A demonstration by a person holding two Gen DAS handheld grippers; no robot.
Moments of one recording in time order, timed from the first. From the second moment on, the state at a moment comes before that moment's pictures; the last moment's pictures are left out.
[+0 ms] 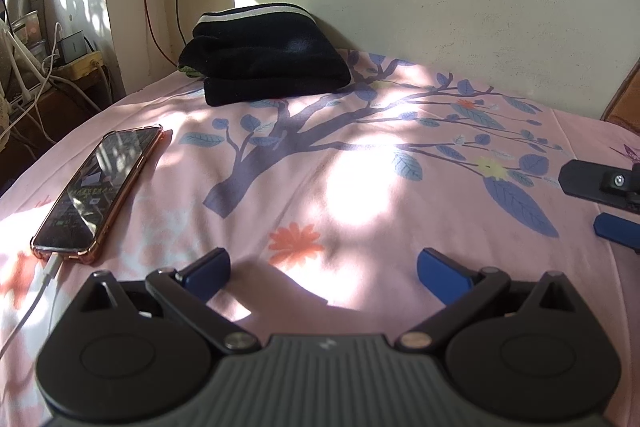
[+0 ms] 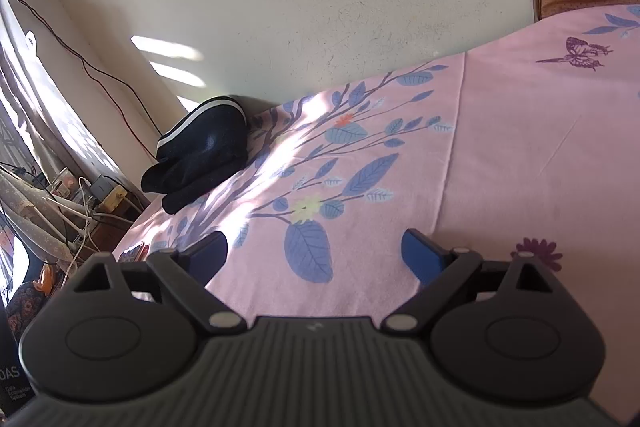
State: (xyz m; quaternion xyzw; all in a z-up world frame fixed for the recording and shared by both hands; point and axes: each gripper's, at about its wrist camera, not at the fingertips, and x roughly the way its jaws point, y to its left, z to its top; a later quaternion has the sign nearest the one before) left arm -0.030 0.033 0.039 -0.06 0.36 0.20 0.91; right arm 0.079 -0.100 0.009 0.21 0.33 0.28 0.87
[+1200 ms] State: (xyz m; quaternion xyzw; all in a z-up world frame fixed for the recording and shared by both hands) left arm -0.031 0.041 0.044 -0.06 0.32 0.26 0.91; right arm 0.079 -0.099 0.008 0.21 0.33 0.28 0.87
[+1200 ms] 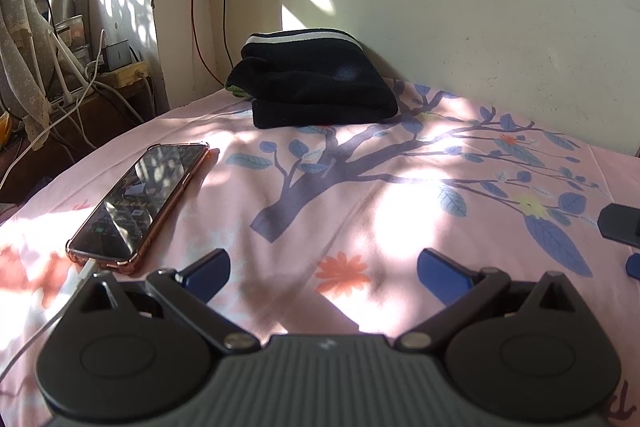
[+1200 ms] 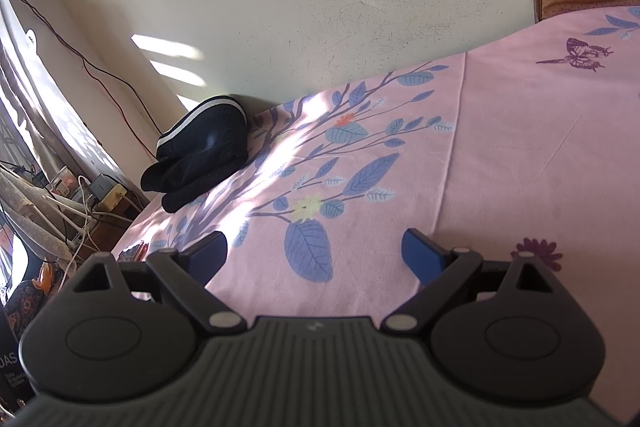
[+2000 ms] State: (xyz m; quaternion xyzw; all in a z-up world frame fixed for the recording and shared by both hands) left arm -0.034 0.037 0.046 -0.05 0.31 0.26 0.91; right arm 0.079 -0.099 0.008 0.21 0.33 0.28 0.87
